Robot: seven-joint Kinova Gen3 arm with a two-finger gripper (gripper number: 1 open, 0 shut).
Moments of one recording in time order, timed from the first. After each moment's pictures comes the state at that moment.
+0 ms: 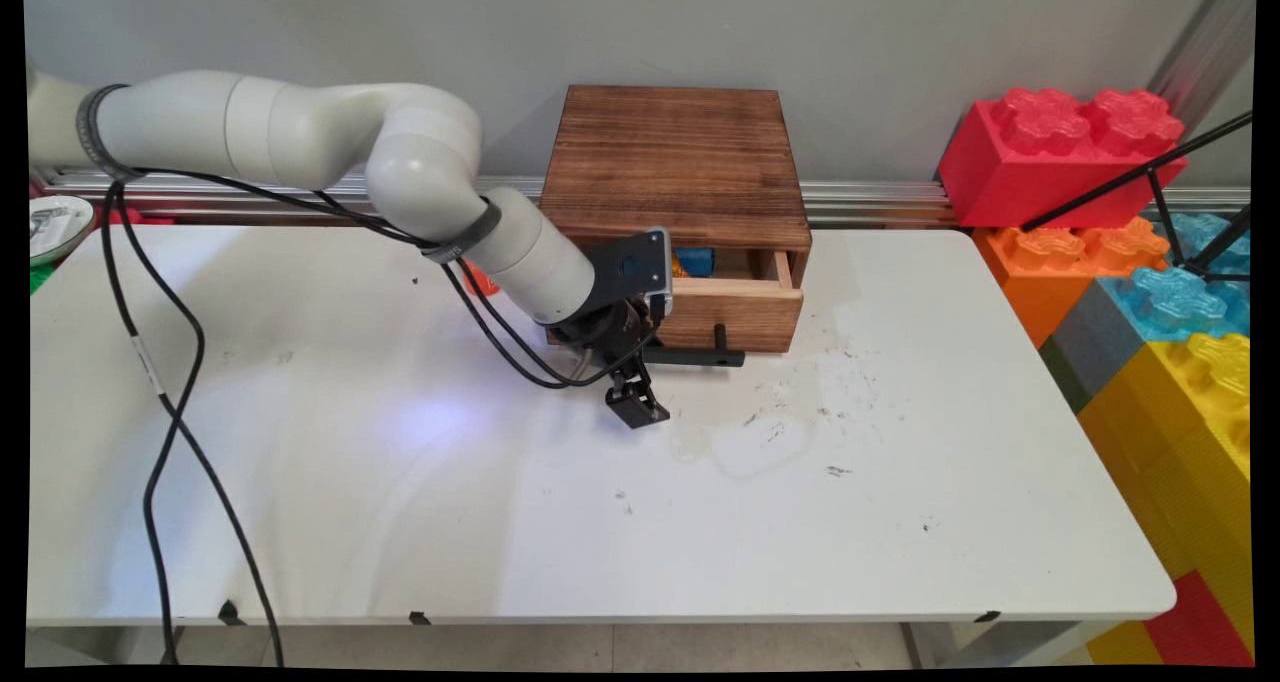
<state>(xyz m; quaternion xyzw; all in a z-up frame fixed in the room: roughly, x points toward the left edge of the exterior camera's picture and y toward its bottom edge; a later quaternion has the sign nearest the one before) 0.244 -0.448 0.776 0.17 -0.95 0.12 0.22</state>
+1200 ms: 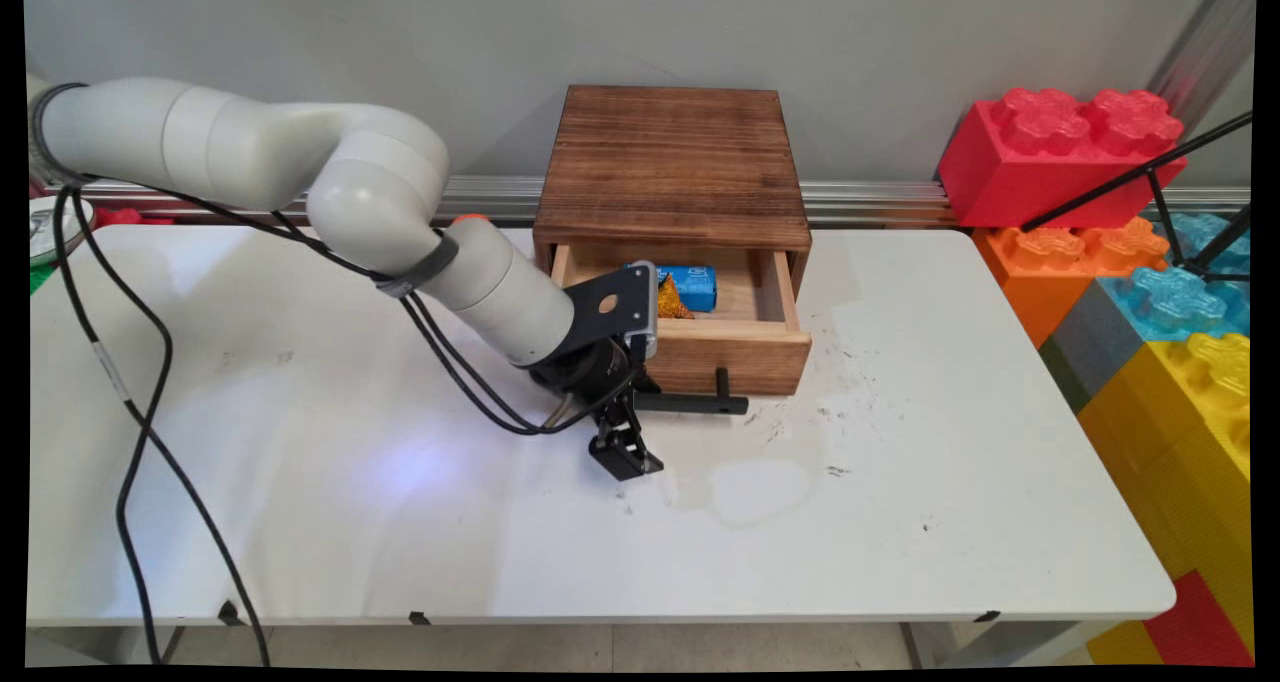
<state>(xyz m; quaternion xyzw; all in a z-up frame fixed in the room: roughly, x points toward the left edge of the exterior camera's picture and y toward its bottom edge) 0.238 -0.395 0.783 0.16 -0.95 0.09 0.24</state>
